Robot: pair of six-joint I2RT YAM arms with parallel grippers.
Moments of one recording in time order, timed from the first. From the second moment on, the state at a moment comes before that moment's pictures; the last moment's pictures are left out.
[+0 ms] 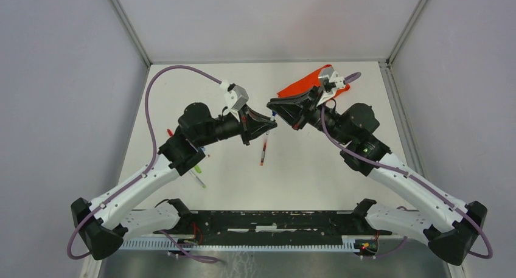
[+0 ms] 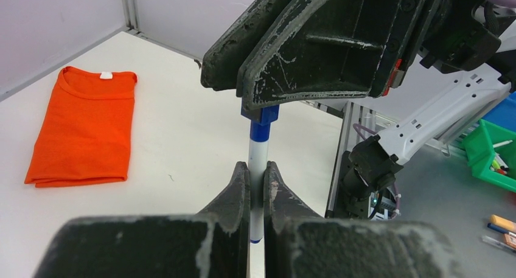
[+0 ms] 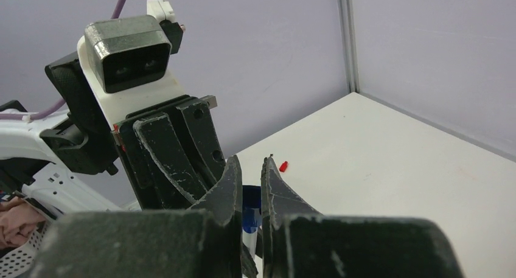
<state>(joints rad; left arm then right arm) -0.77 1.02 0.99 0.10 0.44 -0.22 0.77 1.02 0.99 0.29 -0.30 0.35</state>
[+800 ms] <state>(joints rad) -0.77 1.08 0.99 0.04 0.37 -0.21 0.87 1.02 0.93 0.28 0.01 0.27</state>
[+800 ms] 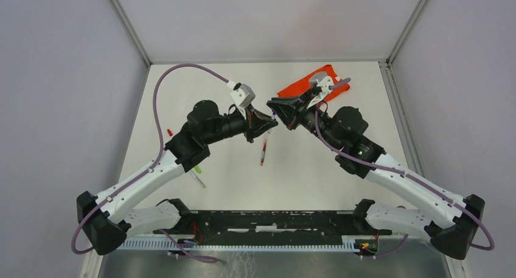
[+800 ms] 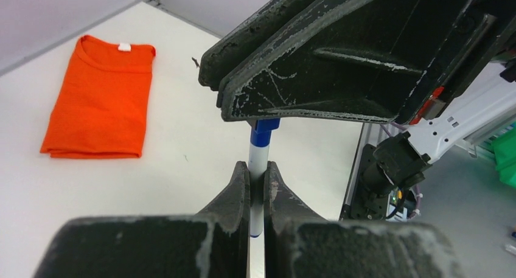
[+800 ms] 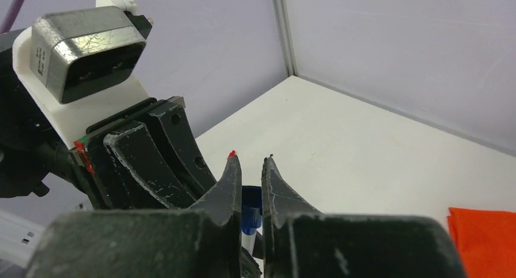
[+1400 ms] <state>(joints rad) -0.75 1.02 0.91 0.17 0.22 -0.19 0.88 0.87 0.89 0.16 -0.01 0.11</state>
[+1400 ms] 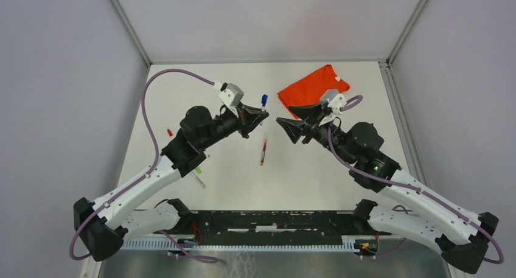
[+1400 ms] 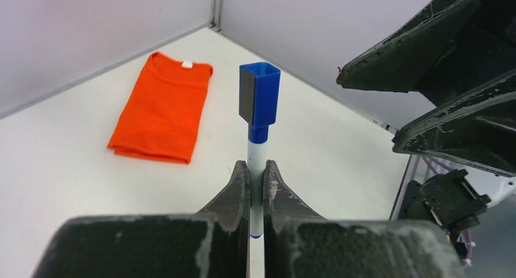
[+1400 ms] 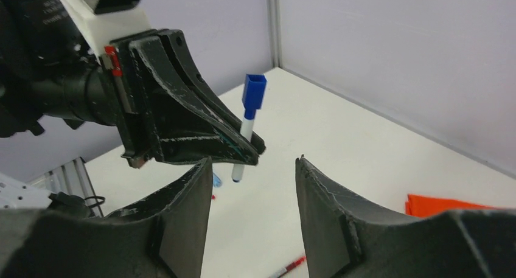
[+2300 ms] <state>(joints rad) -0.75 1.49 0.82 -0.26 -0.09 -0.49 0.88 1.04 0.62 -0.07 0.28 0.25</state>
